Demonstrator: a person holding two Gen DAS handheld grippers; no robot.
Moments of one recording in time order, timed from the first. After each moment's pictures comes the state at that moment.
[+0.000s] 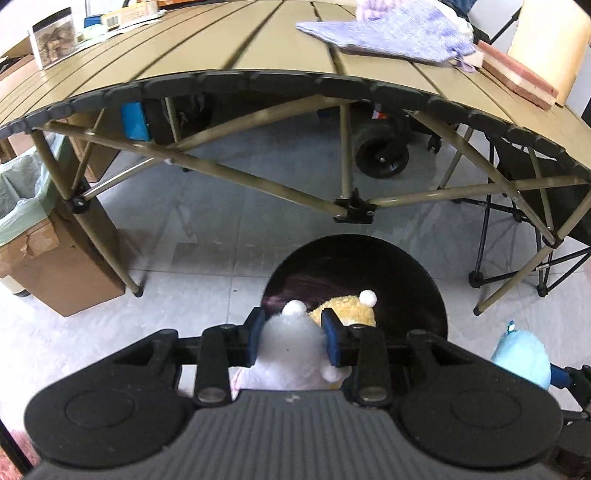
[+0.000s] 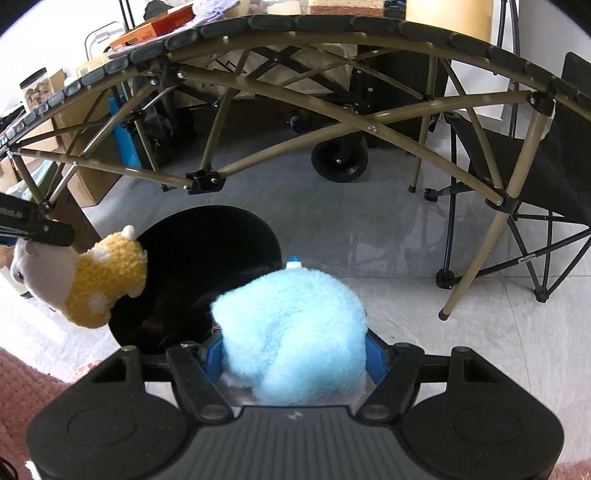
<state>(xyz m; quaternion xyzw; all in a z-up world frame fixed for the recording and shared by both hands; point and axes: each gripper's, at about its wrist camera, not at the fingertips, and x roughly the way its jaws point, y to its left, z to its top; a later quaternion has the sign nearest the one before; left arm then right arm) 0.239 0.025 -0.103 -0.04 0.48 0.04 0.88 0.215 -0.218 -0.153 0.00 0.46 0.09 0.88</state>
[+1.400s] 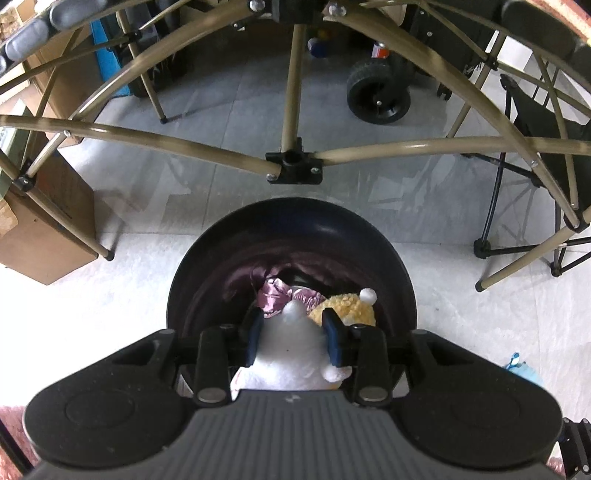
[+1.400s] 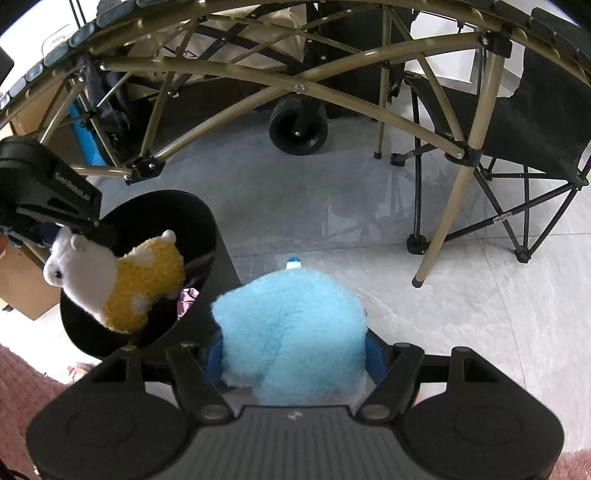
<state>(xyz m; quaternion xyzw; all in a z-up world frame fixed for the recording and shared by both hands) 0.306 -0.047 -0.153 -0.04 0.57 0.06 0.82 0.225 -0.249 -0.173 0.02 0.50 0.04 0.87</state>
